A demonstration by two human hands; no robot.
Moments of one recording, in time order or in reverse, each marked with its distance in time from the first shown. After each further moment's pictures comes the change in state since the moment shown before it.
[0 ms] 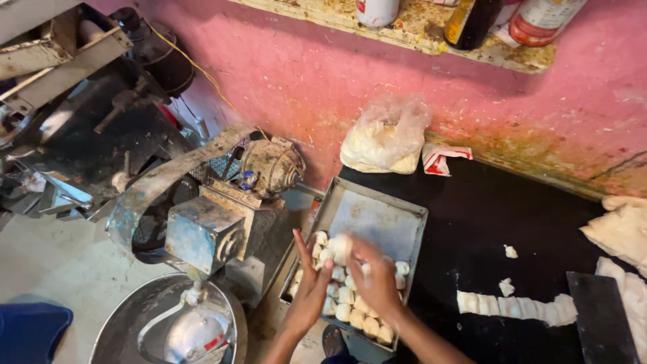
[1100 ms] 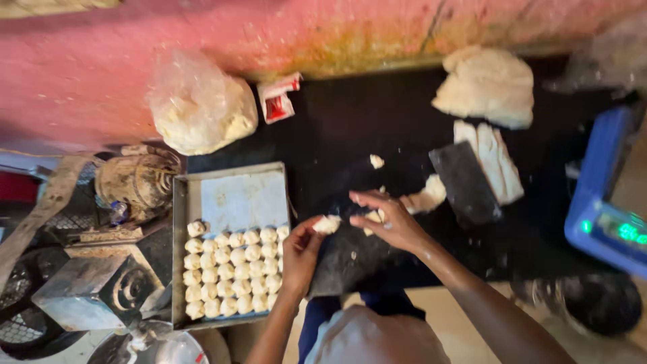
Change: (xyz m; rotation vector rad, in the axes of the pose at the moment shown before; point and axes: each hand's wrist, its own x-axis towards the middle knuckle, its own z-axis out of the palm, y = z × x) left_hand 0.018 -0.073 0.223 0.050 -0.324 -0.228; right_hand -0.086 0.132 -0.252 0.141 -0.011 0.288
